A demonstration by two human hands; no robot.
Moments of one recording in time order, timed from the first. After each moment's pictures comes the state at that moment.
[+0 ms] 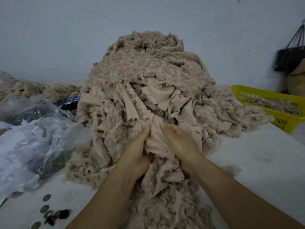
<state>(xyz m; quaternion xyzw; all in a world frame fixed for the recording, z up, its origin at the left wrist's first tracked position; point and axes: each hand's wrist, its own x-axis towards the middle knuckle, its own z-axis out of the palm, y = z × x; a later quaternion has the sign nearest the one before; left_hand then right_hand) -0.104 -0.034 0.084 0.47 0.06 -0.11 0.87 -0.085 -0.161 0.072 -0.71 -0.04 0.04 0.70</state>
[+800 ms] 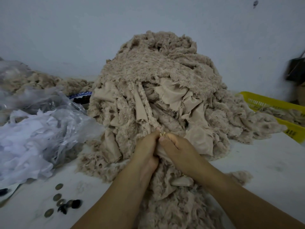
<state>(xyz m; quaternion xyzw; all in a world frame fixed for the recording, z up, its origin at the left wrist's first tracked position) -0.091 -0.033 0.076 0.48 0.21 -0.02 0.85 -0.102 -0.150 0.068 -0.81 -0.26 -0.03 0.52</state>
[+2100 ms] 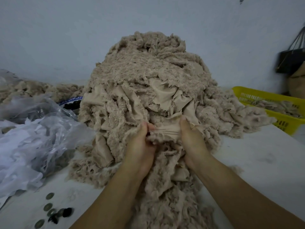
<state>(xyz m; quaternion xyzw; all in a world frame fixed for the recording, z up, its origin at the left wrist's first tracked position) -0.107 -0.044 0.083 0.47 0.02 0.01 0.88 -0.069 -0.172 0.069 -0.64 0.13 -0.04 0.76</state>
